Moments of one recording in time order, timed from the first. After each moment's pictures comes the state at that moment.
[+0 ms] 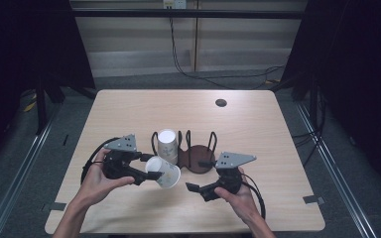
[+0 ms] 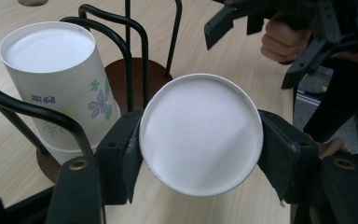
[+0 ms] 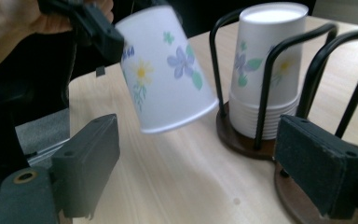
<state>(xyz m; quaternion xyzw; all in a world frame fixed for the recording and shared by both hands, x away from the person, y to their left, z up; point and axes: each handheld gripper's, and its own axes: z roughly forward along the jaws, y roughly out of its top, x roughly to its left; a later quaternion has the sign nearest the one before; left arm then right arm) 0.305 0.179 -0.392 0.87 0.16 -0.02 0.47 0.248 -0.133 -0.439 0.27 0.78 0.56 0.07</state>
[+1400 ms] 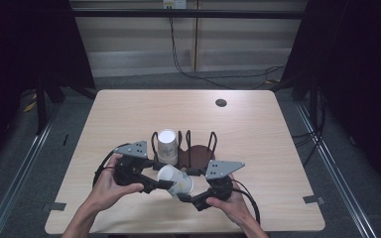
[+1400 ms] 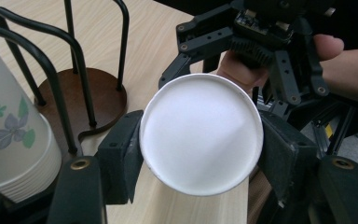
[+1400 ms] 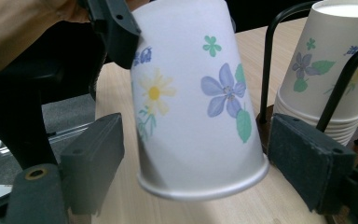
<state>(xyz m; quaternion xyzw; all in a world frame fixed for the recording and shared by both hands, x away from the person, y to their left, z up) 0.289 0.151 -0.393 0.86 0.14 -0.08 0.49 0.242 -0.112 -0.449 0.20 0.80 0.57 0.05</state>
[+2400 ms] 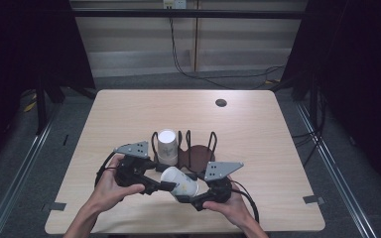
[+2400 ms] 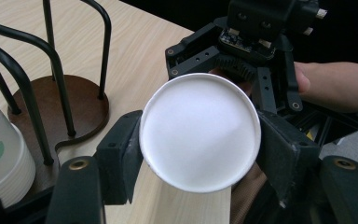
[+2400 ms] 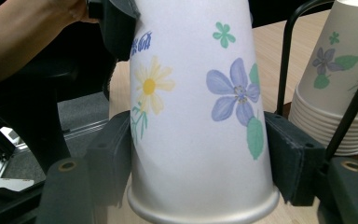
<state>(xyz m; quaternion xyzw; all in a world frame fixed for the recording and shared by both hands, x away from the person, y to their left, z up) 0.288 0.147 -0.393 0.85 0.14 -0.11 0.50 0.239 -0.110 -0.449 0.19 0.80 0.57 0.03</state>
